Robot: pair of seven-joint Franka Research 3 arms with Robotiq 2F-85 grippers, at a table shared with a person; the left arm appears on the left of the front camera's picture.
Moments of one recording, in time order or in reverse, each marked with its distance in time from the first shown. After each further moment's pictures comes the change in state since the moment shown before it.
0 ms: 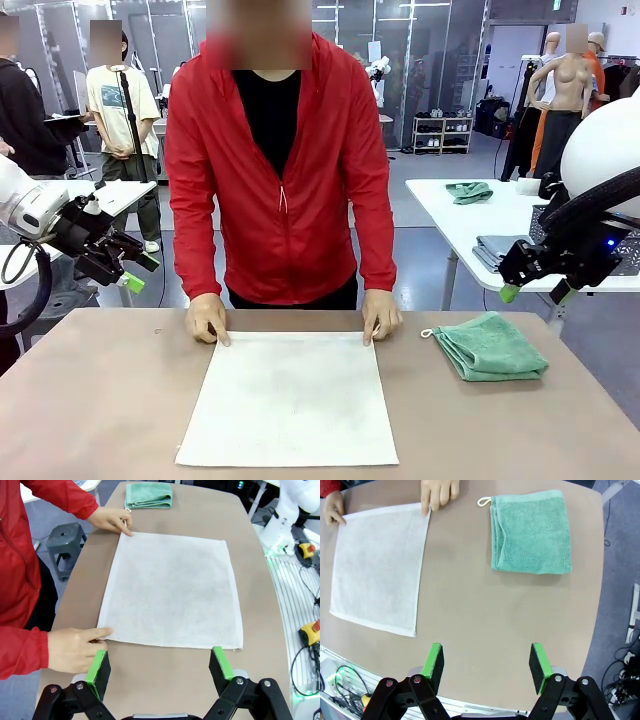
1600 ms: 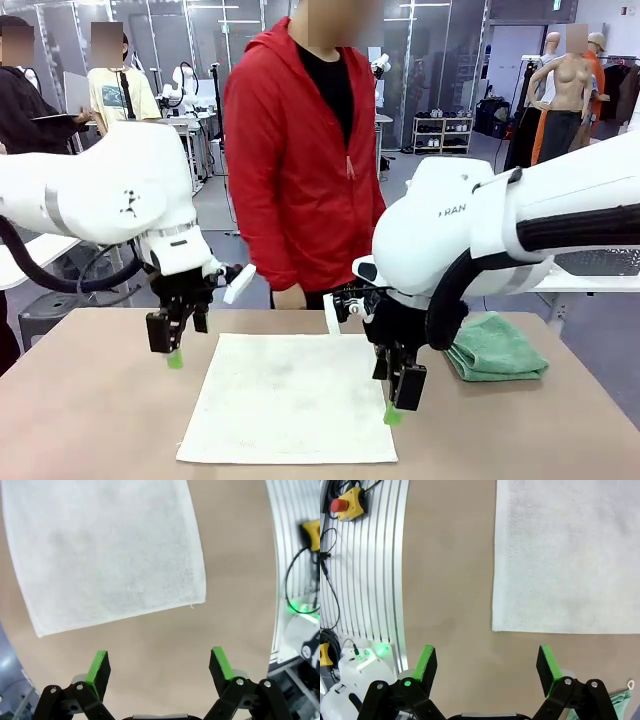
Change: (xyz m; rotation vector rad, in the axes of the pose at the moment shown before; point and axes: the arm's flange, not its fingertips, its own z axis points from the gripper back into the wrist) left arm 0.120 -0.126 -0.171 -0.112 0.856 -0.271; right arm -0.047 0.203 -0.135 0.349 0.289 1.443
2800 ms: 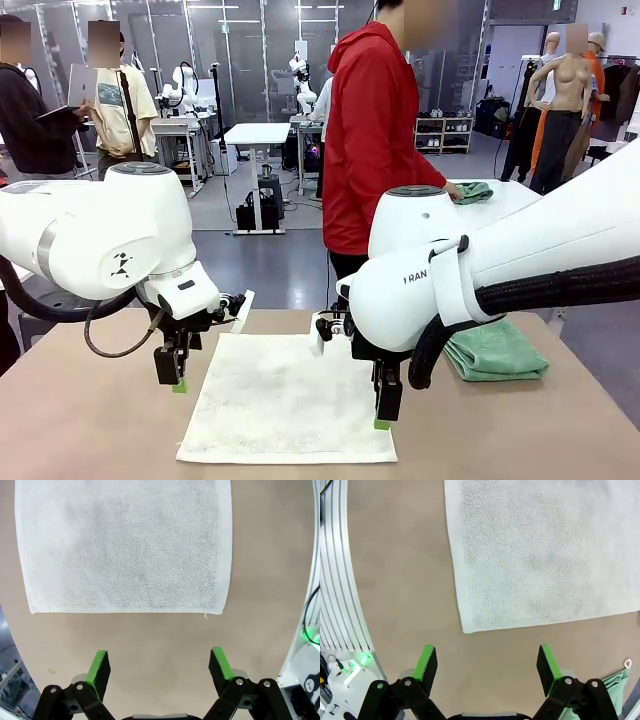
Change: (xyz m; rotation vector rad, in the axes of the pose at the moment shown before) left arm 0.002 -0.018 -0.039 0.131 0.053 0.158; right arm 0.014 -0.015 -0.035 -0.134 0.121 -0.107
